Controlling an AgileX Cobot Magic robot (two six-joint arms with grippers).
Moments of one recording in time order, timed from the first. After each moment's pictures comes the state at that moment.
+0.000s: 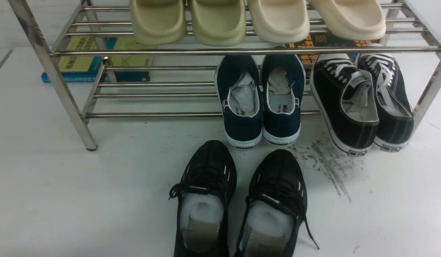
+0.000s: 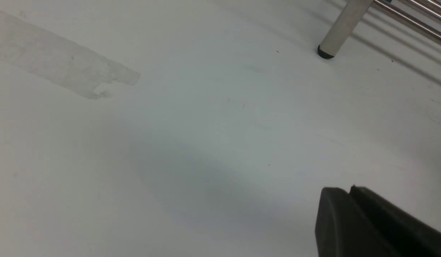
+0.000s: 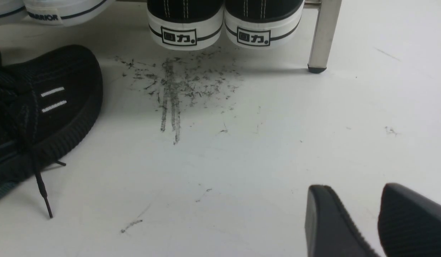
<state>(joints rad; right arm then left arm) 0.05 -0.01 0.01 0.09 0.39 -0.04 0.05 -0.01 0.00 0.15 0.48 -0.52</state>
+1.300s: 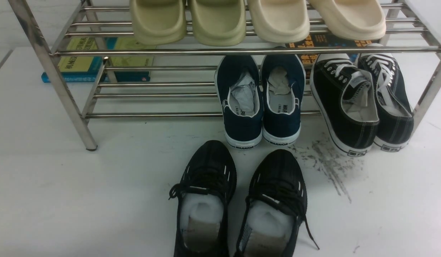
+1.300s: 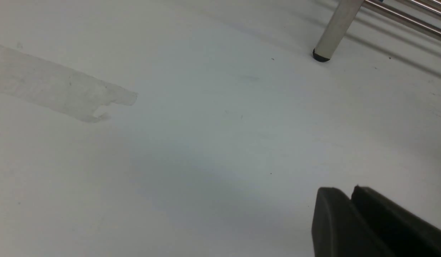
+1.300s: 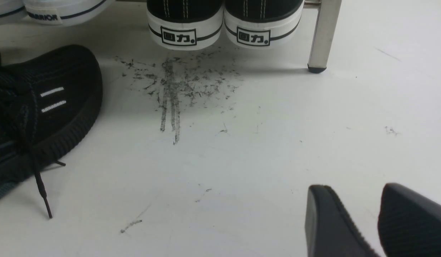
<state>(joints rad) 0.05 -0.01 0.01 0.09 0.39 -0.04 0.05 -0.01 0.00 0.15 0.45 -0.45</state>
